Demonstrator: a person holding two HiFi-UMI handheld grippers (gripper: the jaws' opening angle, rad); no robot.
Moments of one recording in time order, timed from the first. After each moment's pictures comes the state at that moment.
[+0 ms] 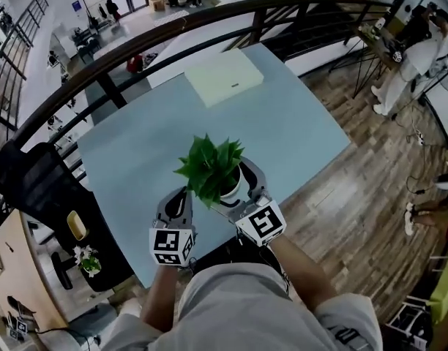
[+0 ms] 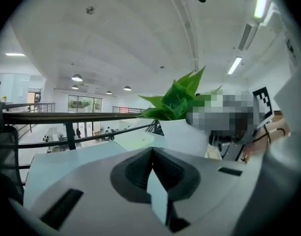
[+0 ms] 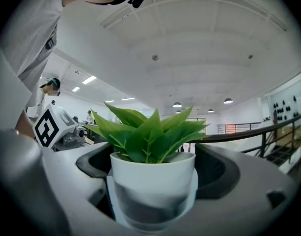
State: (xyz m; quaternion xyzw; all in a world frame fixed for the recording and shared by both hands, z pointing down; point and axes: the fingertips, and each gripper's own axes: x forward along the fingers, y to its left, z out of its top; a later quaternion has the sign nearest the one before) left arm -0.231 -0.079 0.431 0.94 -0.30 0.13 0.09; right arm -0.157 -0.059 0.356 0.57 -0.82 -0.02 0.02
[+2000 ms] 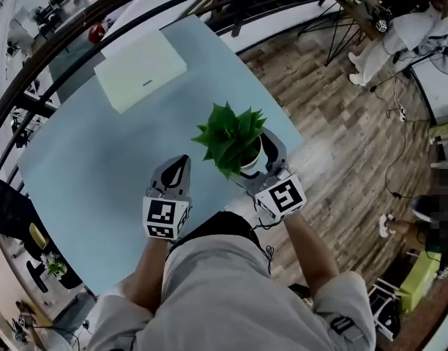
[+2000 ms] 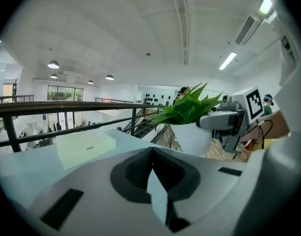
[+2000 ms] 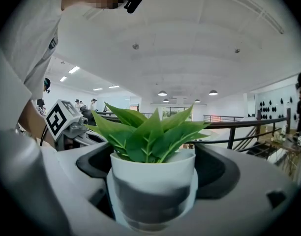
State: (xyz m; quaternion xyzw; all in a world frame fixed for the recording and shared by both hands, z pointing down) left arm 0.118 -0.071 0.467 0.96 -0.20 0.17 0.10; right arm 0.224 -0.029 0.399 0.63 -0.77 0.03 0.08
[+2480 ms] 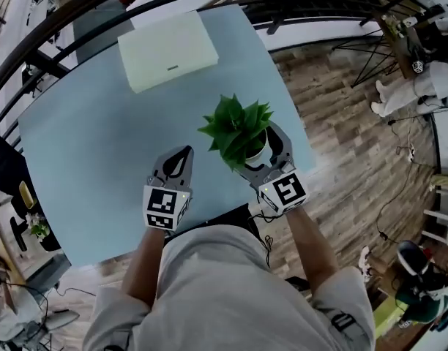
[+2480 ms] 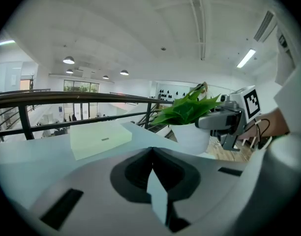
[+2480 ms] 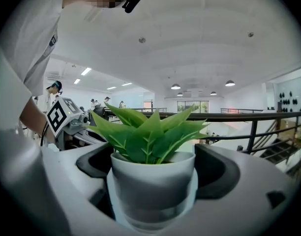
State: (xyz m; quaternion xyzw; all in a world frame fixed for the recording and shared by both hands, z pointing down) left arm 0.118 -0.112 0.504 0.93 -0.28 0.19 0.15; right arm 0.235 -0.097 0.440 0.55 -0.83 0.05 0.10
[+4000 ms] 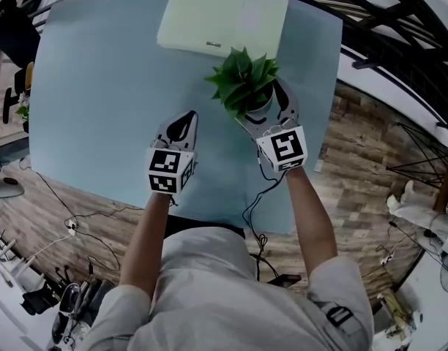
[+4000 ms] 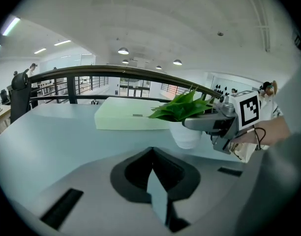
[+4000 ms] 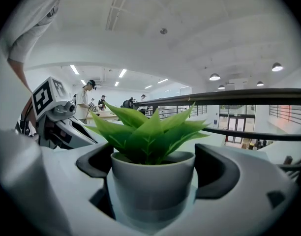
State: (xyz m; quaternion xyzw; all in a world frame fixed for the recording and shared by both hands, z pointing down) left arm 0.142 -0.202 0.610 0.76 -0.55 0.22 0.26; right arm 0.250 -0.287 0.572 0.32 -0.94 0.05 0.11
